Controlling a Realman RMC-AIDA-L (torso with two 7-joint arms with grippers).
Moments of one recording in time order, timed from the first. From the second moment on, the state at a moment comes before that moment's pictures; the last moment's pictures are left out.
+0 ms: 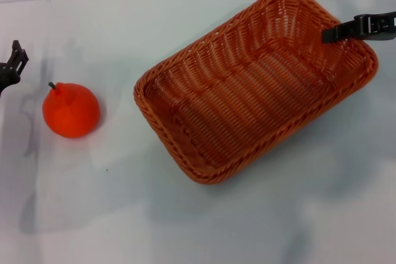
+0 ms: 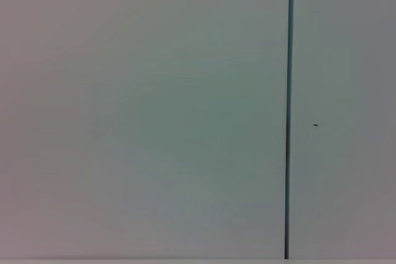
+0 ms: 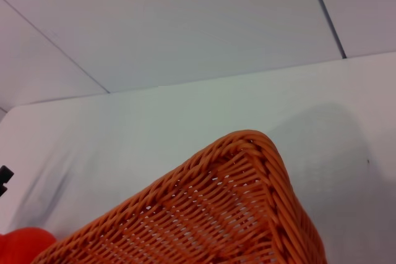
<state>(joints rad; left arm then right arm) -0.57 -2.16 -0.26 -0.02 1.42 0.97 -0.05 0.64 1.95 -0.61 -0.88 -2.35 -1.49 -0.80</state>
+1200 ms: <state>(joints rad) -0.56 -2.16 -0.26 -0.02 1.42 0.97 -0.05 0.62 2.01 -0.54 -0.75 -2.14 -1.33 -0.86</state>
